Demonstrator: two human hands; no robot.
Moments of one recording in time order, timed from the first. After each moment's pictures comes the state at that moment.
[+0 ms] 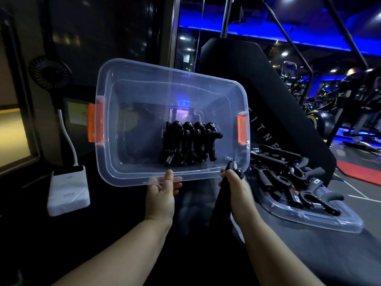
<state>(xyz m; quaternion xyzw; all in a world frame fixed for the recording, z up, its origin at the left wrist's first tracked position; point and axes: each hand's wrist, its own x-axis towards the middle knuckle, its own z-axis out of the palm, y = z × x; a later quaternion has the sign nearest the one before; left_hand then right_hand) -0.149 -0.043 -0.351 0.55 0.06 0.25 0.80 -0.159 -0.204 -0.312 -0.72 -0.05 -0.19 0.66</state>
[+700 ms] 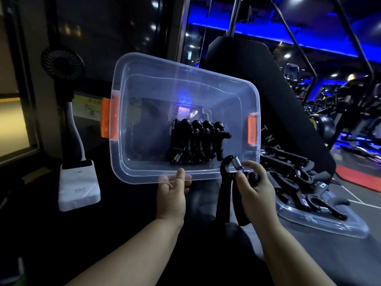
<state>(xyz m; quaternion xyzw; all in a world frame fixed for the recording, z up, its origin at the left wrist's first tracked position) -0.153 -0.041 -0.349 0.53 0.05 0.23 0.82 -0.179 -0.203 -0.299 -0.80 -0.05 -0.30 0.52</state>
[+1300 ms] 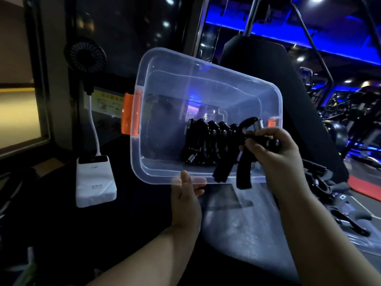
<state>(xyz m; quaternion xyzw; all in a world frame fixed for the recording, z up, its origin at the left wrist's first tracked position) -0.158 -0.041 -0.347 0.44 0.05 0.26 0.86 -0.160 -0.169 -0.220 -0.69 -0.21 -0.26 0.64</state>
